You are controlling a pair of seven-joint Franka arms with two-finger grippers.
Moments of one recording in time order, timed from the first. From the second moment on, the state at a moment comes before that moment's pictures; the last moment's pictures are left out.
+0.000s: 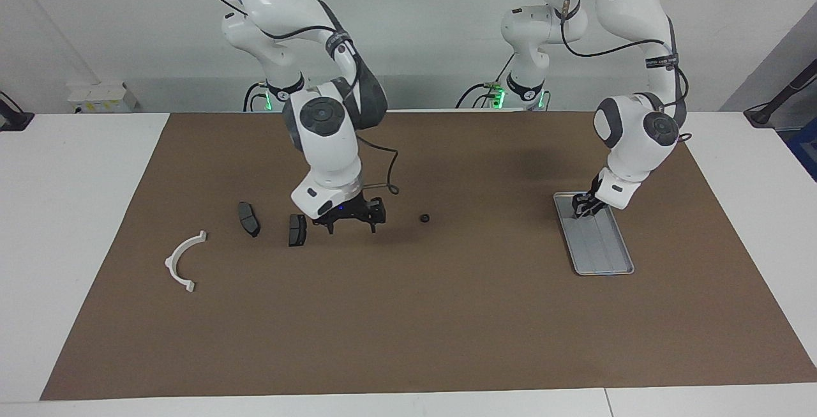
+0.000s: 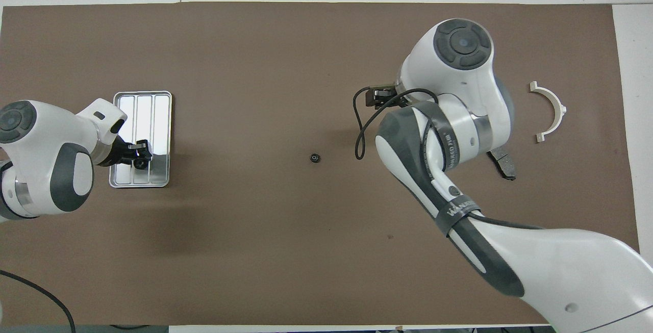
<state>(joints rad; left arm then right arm) -0.02 0.17 0.03 -2.18 -0.02 2.32 -0.10 0.31 0.38 0.00 -1.60 0.02 2.02 0.33</state>
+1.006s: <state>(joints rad) -0.54 0.37 0.02 -1.75 -0.05 2.16 -1.08 -0.07 0.08 0.00 -1.60 0.02 1.61 -0.03</state>
